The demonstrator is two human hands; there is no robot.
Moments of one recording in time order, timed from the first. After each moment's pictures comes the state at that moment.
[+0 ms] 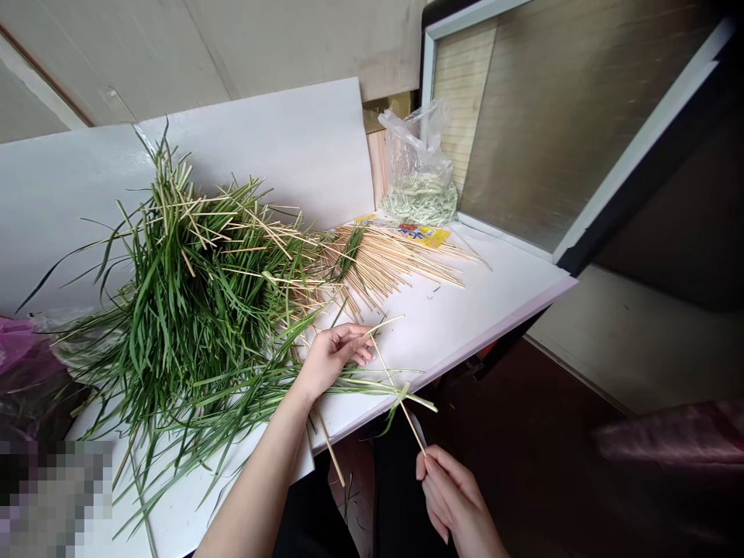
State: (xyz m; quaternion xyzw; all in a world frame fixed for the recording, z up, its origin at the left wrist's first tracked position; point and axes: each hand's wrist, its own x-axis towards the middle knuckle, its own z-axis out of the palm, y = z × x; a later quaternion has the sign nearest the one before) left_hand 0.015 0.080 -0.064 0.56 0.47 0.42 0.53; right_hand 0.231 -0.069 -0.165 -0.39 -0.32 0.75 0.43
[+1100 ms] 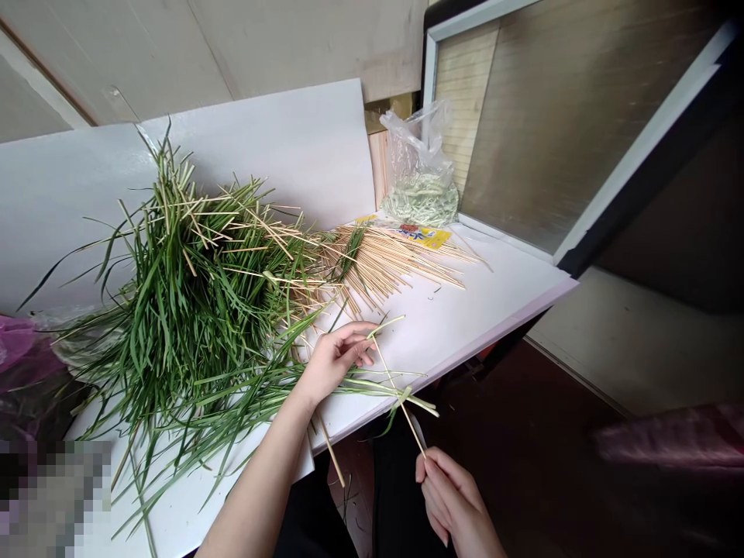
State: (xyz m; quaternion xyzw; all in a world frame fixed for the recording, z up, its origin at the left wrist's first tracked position) left_hand 0.015 0.075 -0.067 0.62 0.44 0.41 0.50; right_hand 0.231 -0.070 -0.168 -0.39 -0.33 0.74 0.43
